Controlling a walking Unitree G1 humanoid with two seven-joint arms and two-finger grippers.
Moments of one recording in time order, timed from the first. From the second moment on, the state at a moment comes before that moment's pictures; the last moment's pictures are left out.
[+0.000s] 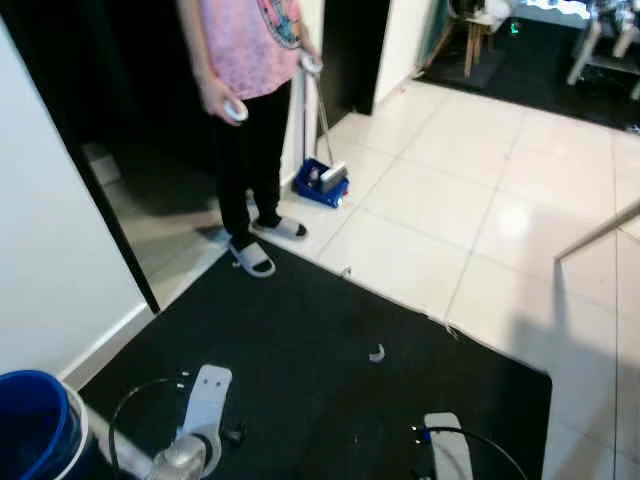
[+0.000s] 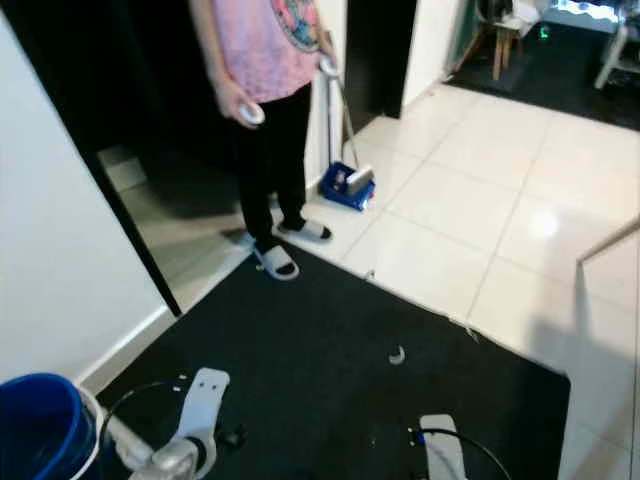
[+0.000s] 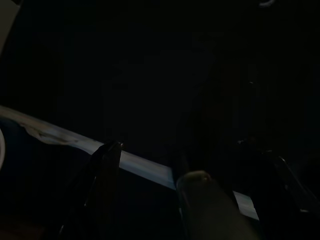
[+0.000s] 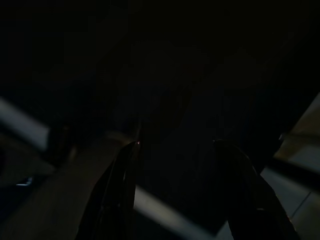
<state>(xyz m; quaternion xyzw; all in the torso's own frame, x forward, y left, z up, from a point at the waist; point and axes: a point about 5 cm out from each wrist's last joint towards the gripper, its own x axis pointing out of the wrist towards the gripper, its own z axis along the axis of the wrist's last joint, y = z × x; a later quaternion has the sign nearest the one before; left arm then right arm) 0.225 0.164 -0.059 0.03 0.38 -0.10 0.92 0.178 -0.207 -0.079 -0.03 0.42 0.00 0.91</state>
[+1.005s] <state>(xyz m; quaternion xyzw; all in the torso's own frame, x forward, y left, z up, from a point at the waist) 0.227 0.163 -0.058 0.03 0.38 -0.10 0.92 0.176 -0.205 -0.081 -0.03 0.43 0.00 0.90</state>
